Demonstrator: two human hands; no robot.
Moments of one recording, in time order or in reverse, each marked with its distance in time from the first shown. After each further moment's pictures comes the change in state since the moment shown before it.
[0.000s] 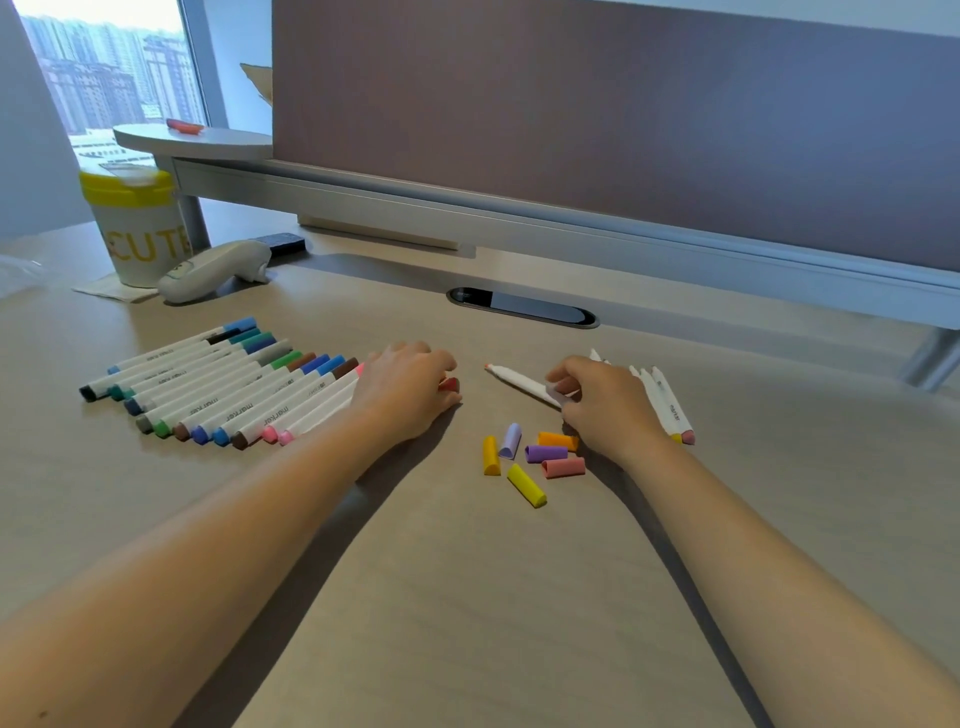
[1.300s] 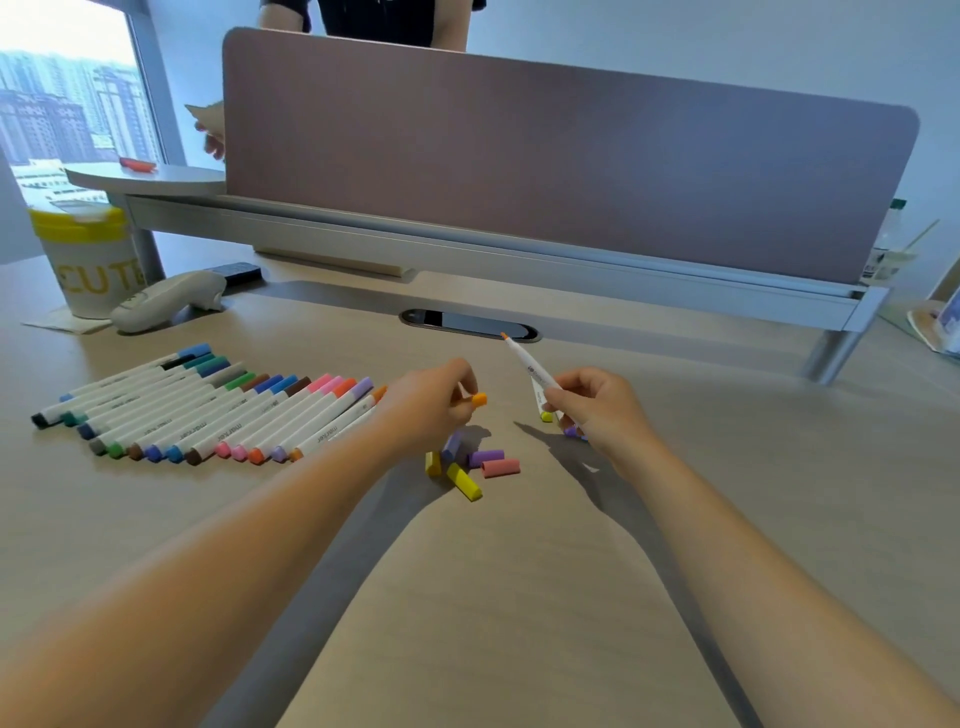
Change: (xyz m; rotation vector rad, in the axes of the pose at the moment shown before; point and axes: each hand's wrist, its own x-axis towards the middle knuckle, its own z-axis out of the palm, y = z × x) left_hand -0.012 0.063 -0.014 -0.328 -0.078 0.103; right_hand -0.038 0.017 -0.043 0.671 0.070 0.227
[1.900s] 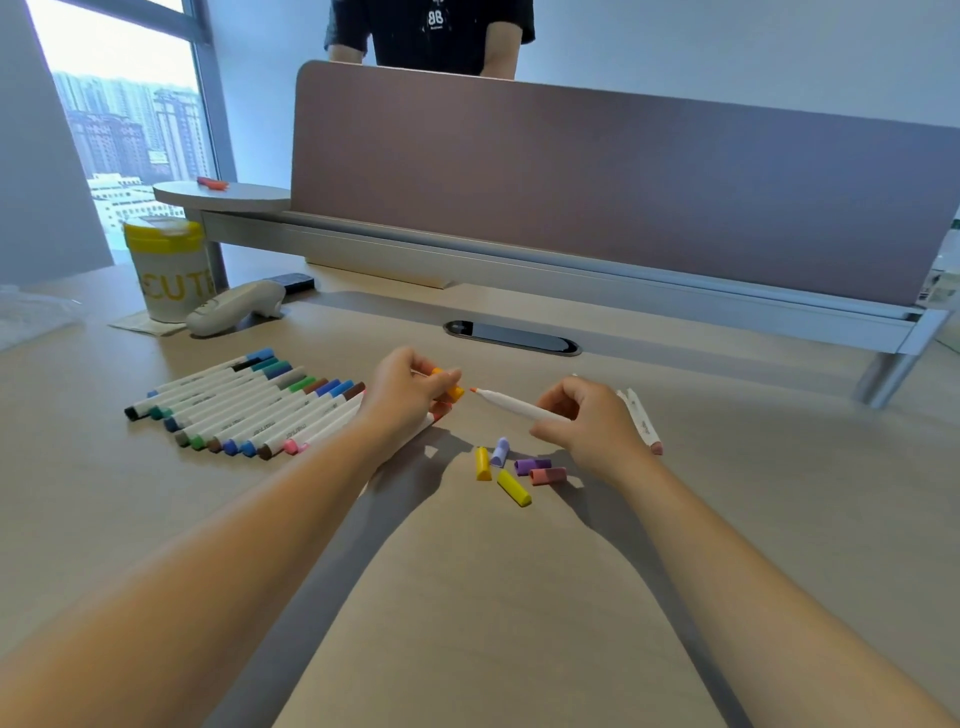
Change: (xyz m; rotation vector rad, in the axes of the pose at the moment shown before) left_hand -0.021 -0.036 -0.028 -0.802 0.289 -0.286; right_hand -0.013 -0.018 0.037 -0.354 -0.109 -0.217
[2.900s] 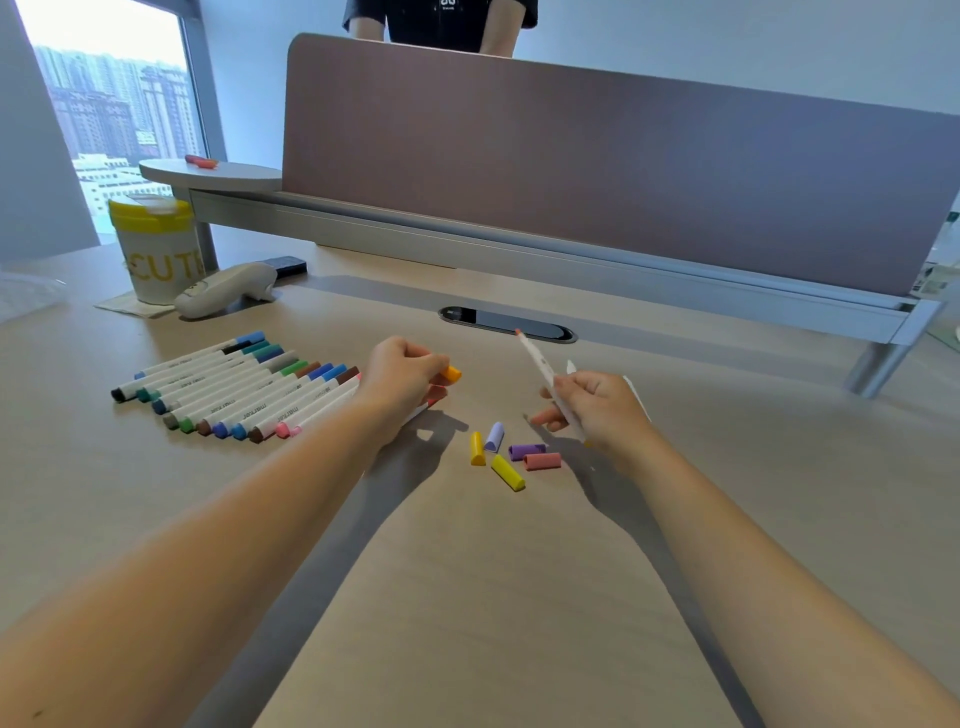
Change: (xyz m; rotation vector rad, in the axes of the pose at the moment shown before) left_hand 0.001 0.002 0.004 -0.042 0.040 -0.121; right_hand 0.001 0.006 -0.005 0.386 -0.020 0.184
